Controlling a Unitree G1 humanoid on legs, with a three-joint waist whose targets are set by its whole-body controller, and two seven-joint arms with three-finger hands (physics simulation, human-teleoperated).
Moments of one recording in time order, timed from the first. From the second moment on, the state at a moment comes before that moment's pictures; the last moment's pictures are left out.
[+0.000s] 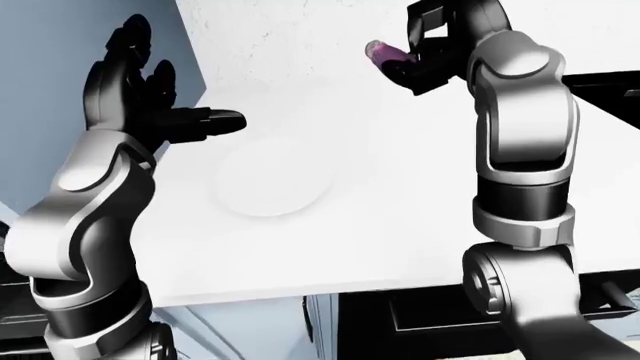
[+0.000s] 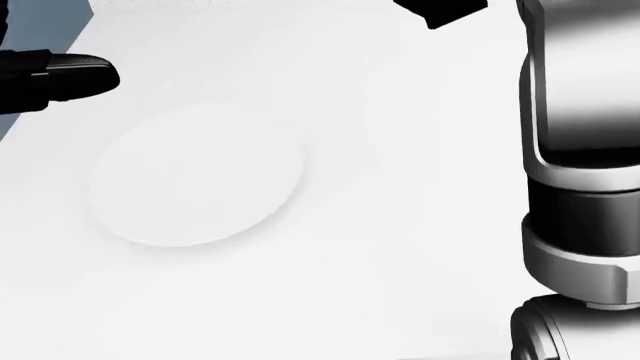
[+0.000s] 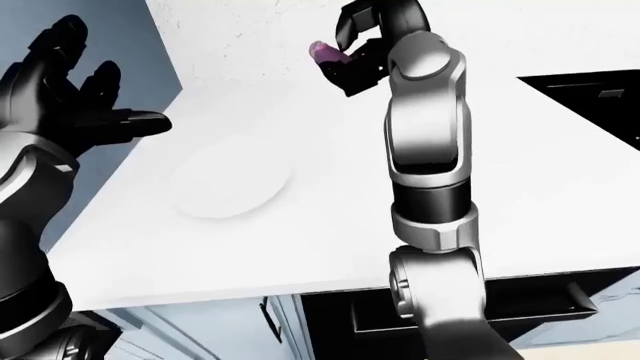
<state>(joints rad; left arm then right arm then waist) -0.72 0.44 0.29 -0.38 -0.46 0.93 0.19 -1.18 -0.25 -0.05 0.04 -0.39 1.01 0.33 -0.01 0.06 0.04</state>
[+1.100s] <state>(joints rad) -0.72 0.44 0.28 -0.36 -0.47 0.94 0.20 -1.14 -0.25 -0.05 0.03 -0.41 1.02 0.35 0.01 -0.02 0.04</state>
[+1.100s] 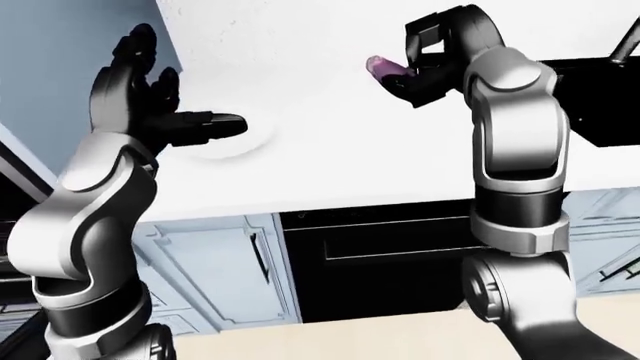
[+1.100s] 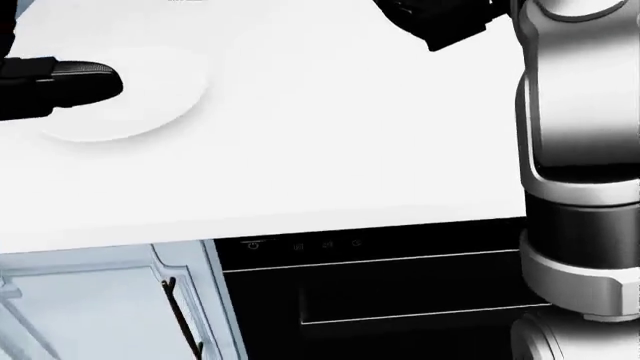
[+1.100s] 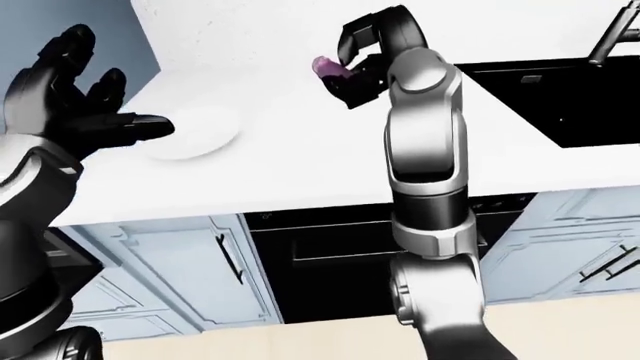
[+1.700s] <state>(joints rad) -0.72 0.45 0.30 -0.36 -0.46 0.94 0.21 -1.15 -0.25 -0.04 0.03 -0.40 1.00 0.35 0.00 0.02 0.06</state>
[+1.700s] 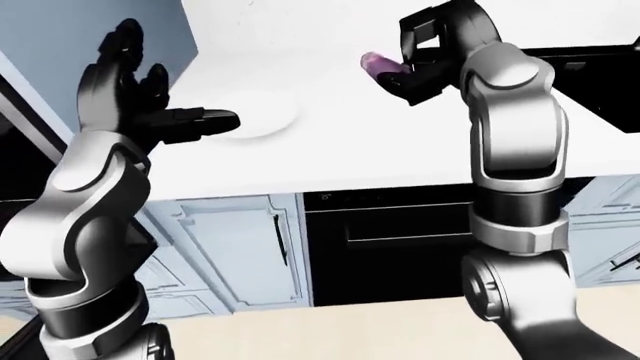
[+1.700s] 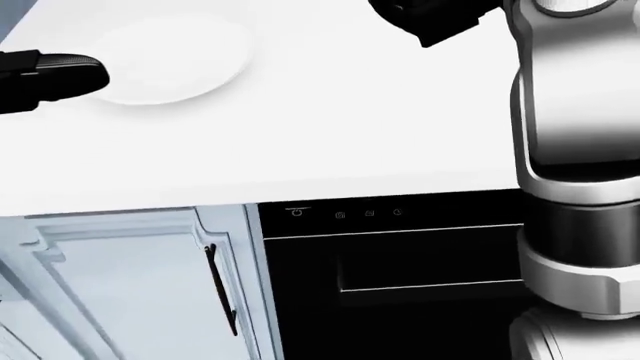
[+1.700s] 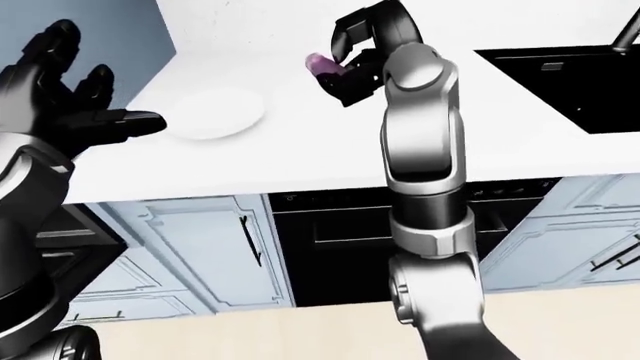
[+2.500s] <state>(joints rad) -0.72 0.45 0.30 -0.37 -0.47 0.93 0.20 -1.13 -0.23 -0.04 0.03 -0.44 0.99 0.36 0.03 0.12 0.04</state>
